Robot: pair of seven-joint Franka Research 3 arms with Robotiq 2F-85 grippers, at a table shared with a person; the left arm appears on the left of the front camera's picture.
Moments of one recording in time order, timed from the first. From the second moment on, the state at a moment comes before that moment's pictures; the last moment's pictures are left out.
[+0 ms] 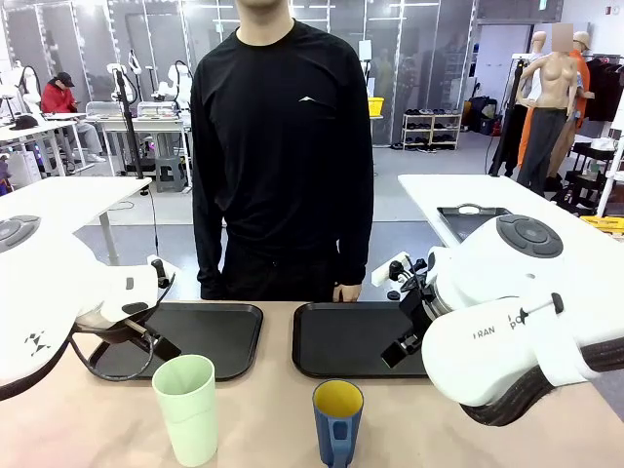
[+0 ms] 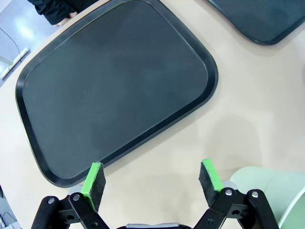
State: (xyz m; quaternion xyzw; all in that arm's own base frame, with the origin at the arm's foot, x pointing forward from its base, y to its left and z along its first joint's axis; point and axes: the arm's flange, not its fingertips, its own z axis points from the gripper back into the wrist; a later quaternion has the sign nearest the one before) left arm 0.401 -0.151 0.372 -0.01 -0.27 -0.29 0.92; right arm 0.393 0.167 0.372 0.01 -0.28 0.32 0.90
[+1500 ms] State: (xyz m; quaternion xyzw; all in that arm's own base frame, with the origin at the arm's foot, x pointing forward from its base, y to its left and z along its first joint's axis) left arm 0.378 -0.145 0.513 0.01 -0.39 -0.32 0.87; right arm 0.362 0.181 0.544 -0.06 -0.37 0.36 0.85
